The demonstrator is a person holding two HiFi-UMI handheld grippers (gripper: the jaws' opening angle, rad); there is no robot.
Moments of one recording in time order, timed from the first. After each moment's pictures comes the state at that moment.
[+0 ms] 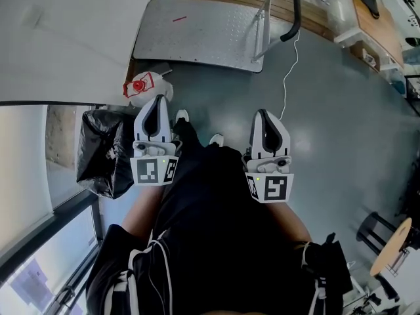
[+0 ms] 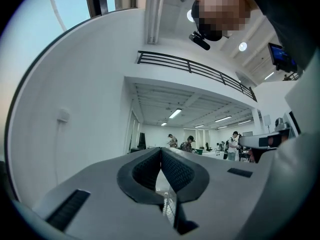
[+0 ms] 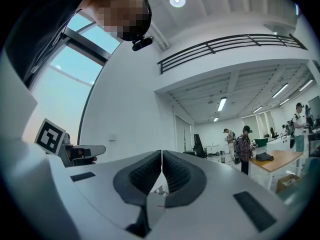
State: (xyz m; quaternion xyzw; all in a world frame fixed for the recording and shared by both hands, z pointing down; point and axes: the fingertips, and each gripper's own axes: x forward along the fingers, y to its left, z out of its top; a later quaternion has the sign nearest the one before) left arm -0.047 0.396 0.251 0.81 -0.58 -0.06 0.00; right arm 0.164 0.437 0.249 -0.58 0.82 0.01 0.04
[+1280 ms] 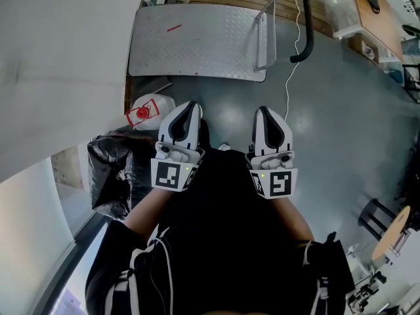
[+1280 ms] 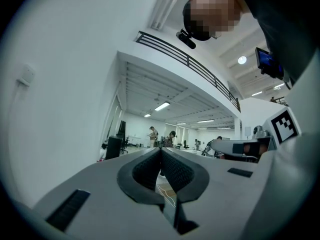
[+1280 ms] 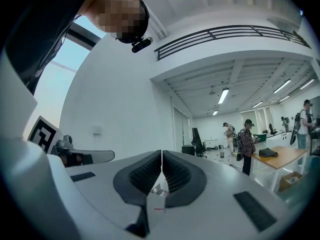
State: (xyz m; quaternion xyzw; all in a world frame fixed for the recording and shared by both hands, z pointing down) left arm -0.035 0.204 0.281 0.88 -0.47 -0.06 0.08; right arm 0.106 0.233 0.271 -0.59 0.81 -0.02 0.01
